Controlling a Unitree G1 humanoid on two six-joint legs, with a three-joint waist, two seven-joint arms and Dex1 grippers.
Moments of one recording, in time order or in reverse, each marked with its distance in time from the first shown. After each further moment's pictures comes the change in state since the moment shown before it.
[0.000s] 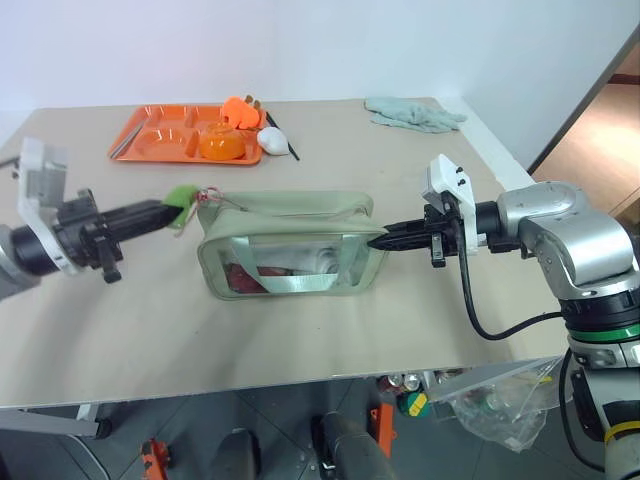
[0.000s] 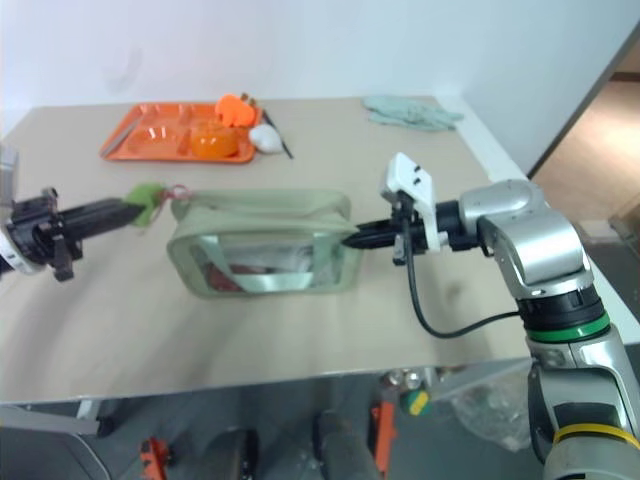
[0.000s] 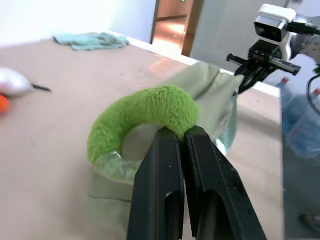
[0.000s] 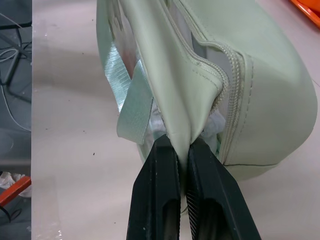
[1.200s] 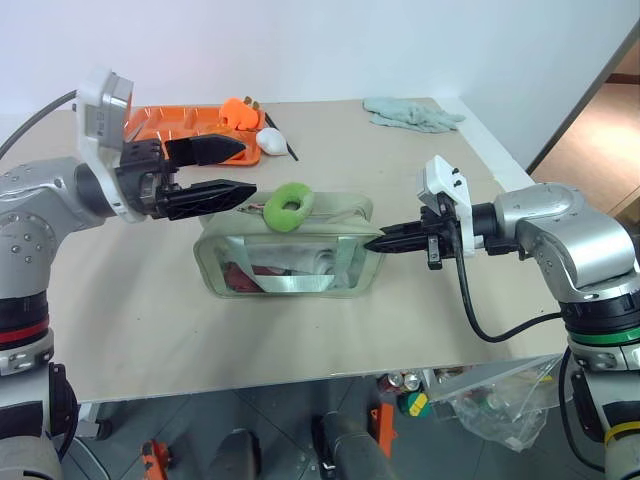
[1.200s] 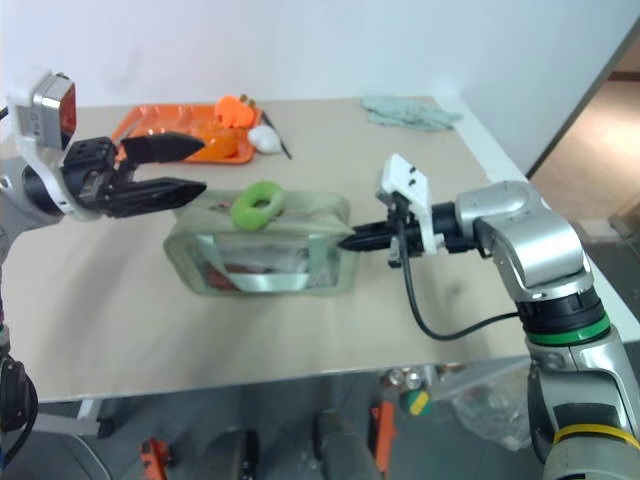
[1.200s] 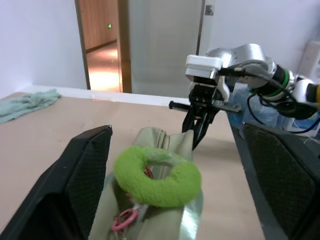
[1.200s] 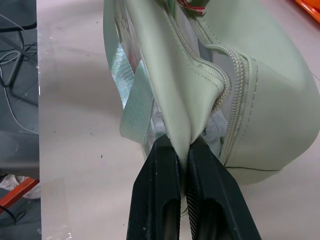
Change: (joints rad) left arm -0.339 -0.169 -0.206 0.047 0.055 0.031 -0.087; right arm 0.005 0.008 0.001 -0.049 0.025 0.051 -0.028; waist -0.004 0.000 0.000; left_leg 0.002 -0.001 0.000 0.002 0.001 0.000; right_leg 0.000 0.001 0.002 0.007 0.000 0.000
